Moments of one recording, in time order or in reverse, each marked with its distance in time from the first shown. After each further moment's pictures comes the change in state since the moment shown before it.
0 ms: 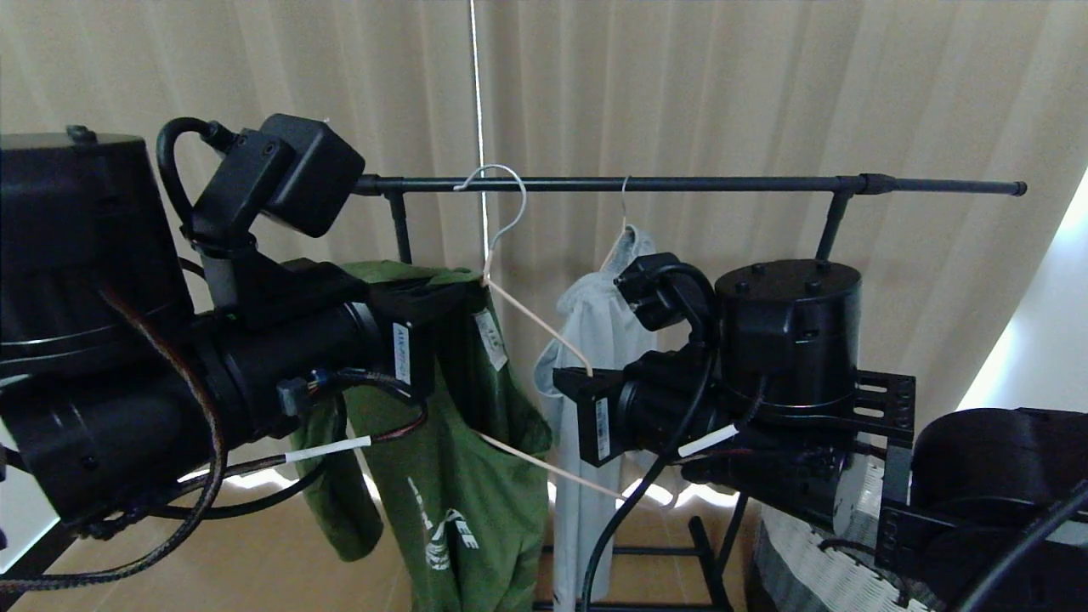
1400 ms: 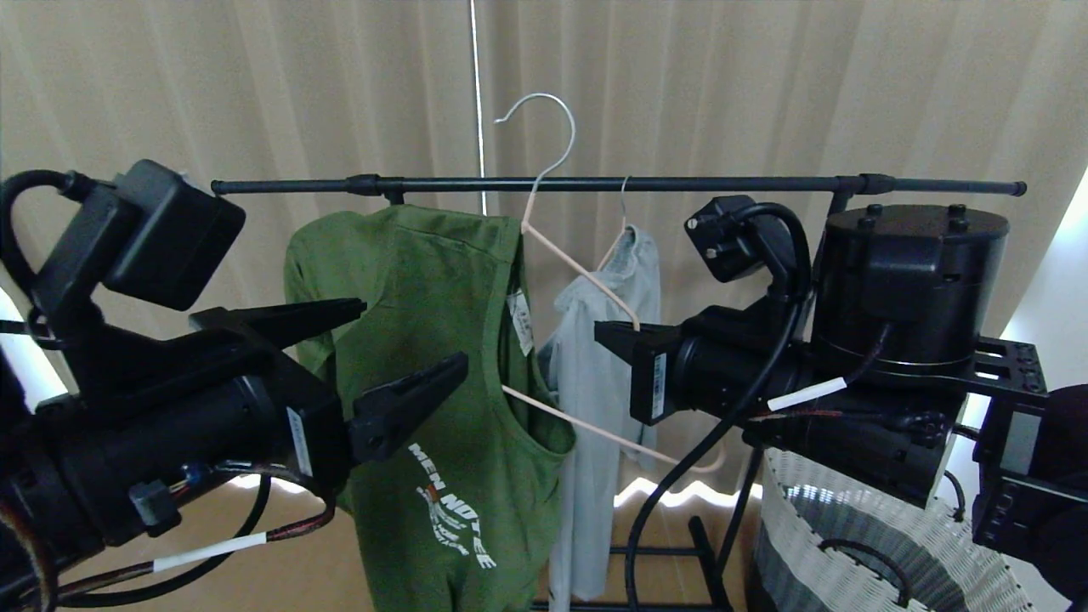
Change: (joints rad) left arm 0.001 -0.178 0.173 0.004 -0.037 0.013; right arm -0.045 -0.115 0.026 -0.009 -0.006 -0.064
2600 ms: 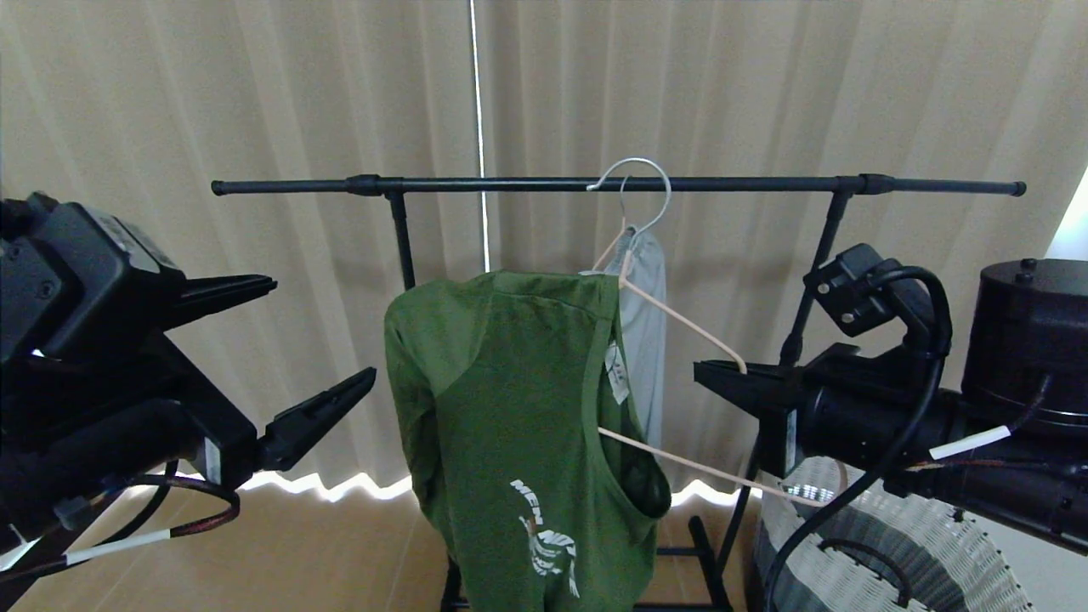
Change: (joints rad) left arm 0.208 -0.085 0.076 -0.004 -0.081 0.417; right arm -0.169 -0.189 0.261 0.002 0.135 -0.129
